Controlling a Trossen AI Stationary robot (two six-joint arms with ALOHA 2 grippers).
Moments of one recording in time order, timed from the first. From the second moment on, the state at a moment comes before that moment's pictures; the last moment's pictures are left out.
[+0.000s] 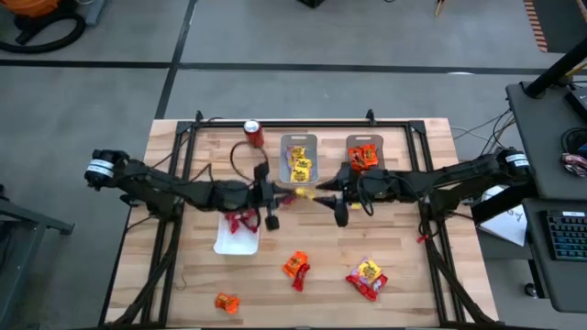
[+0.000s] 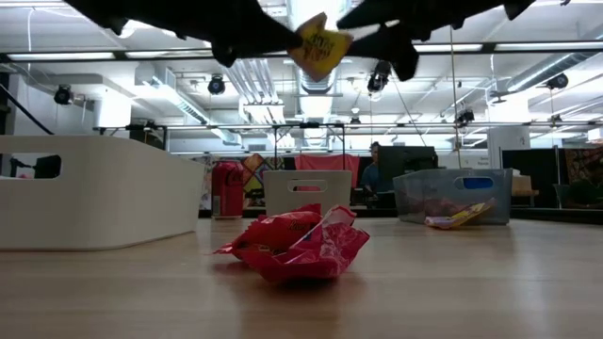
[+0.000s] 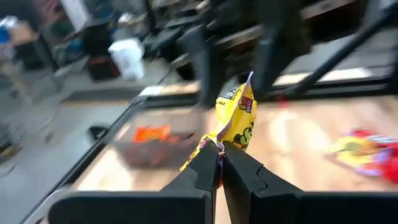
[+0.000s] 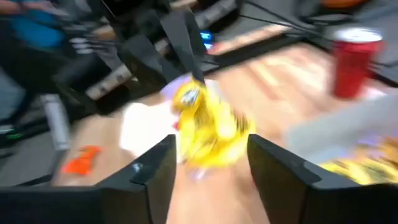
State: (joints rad) left arm -0.15 1.39 0.75 0.48 -0.38 0.10; right arm 0.10 1.28 0.80 0.19 0.16 0.35
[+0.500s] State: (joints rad) left arm 0.28 1.61 1.06 -0.11 -0.17 -0.06; right arm 0.10 1.24 0.80 -0.04 0.34 0.40
